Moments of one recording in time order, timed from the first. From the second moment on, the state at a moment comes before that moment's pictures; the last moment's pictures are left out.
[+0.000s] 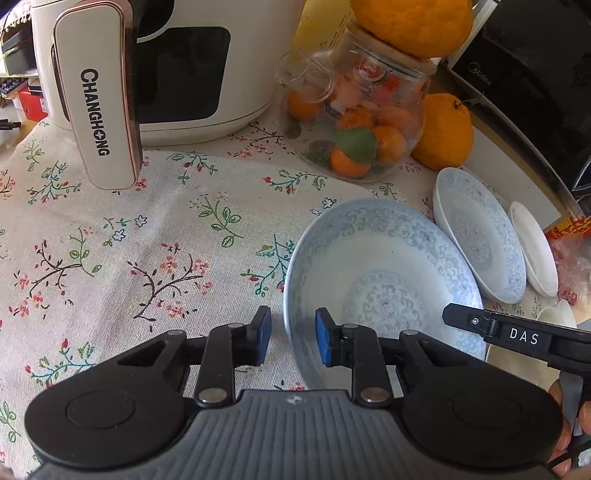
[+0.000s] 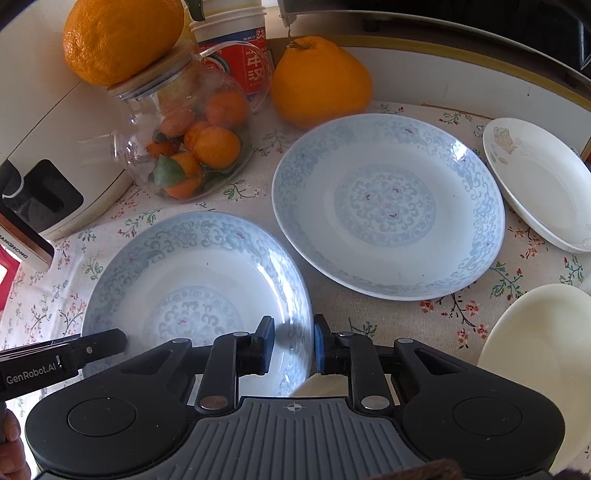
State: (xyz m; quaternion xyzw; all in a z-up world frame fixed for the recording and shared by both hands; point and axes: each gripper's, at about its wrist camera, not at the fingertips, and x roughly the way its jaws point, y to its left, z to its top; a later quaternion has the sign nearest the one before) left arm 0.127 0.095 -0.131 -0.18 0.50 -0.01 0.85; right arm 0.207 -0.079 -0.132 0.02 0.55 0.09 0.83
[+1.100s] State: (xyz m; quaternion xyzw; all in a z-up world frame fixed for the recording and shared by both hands) left arm 0.113 0.127 -0.105 -0.25 0.46 -0.01 0.85; right arm 0.200 -0.072 -0.110 0.07 0.52 0.09 0.85
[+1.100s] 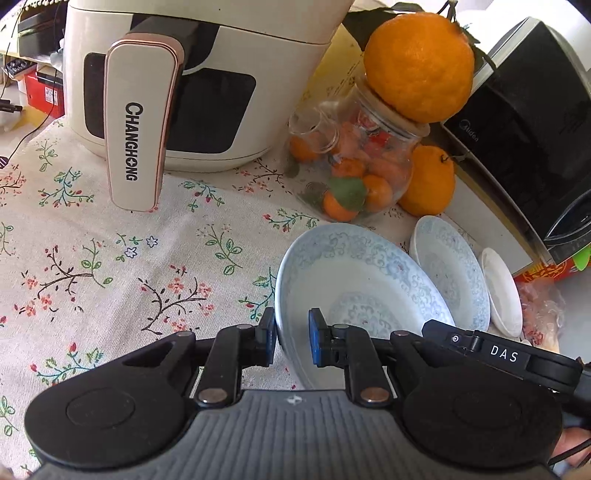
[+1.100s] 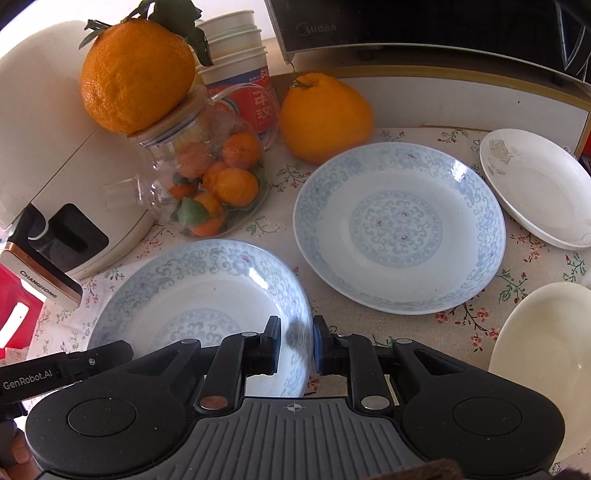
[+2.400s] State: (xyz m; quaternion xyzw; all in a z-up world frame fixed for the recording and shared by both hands) left arm -0.003 0.147 -0.087 -0.23 0.44 -0.04 0.86; right arm 0.036 -0.065 -0.079 0.04 0.54 0.11 0.83
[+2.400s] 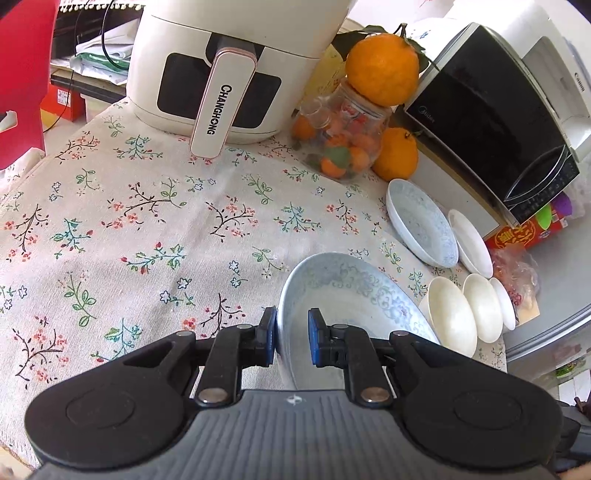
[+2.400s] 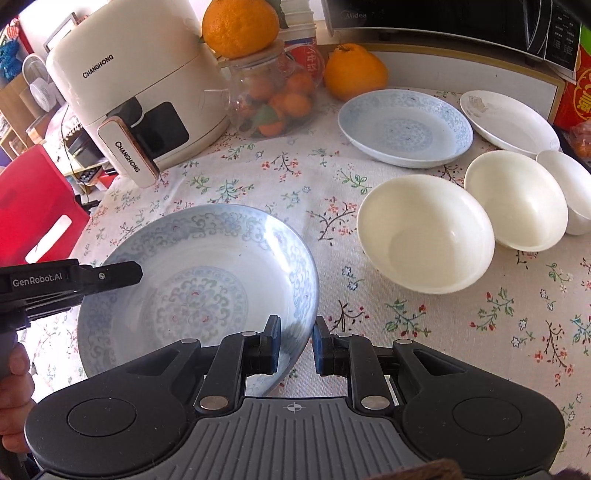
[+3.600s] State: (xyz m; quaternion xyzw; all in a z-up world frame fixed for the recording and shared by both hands) left arm 0.002 0.116 -0.126 -0.17 0.50 -0.03 0.85; right arm 0.035 -0.066 -0.115 0.01 0.58 0.08 0.81
